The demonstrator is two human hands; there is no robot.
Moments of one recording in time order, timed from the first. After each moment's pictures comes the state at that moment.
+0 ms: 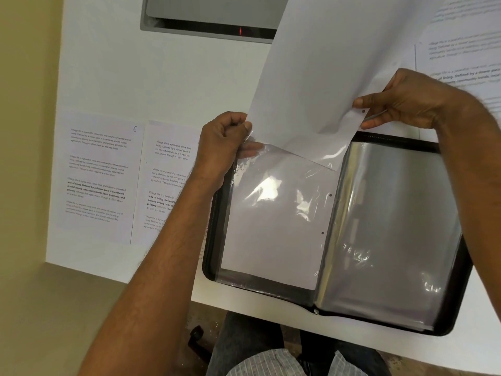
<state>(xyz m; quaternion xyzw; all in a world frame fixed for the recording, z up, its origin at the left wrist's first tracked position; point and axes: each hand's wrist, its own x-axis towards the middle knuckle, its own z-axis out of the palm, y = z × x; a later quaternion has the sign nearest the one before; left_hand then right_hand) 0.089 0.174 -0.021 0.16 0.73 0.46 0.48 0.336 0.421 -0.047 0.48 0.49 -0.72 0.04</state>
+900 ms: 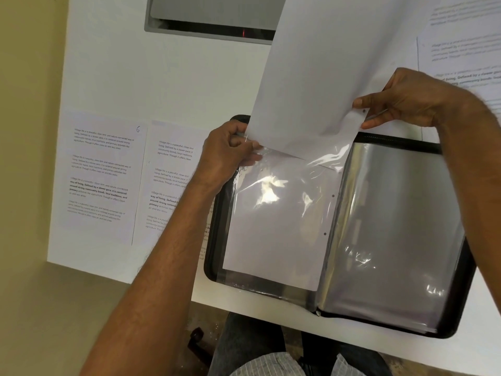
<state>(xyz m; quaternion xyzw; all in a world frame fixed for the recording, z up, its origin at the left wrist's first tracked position) 0.084 0.162 -0.030 0.21 0.74 0.39 0.50 0.335 0.429 -0.056 0.49 0.54 -0.68 0.06</state>
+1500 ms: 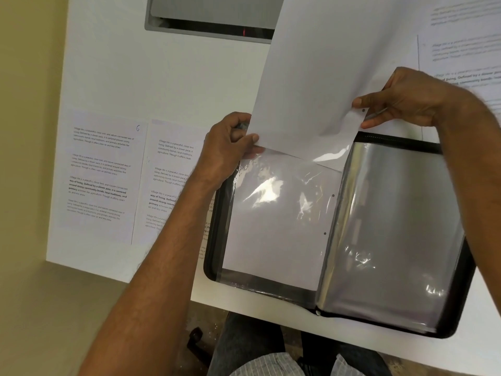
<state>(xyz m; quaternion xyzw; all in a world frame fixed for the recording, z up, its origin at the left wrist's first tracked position) 0.081 0.167 -0.030 0.24 0.74 0.40 0.48 0.331 0.425 -0.052 0.50 0.52 -0.69 0.07</state>
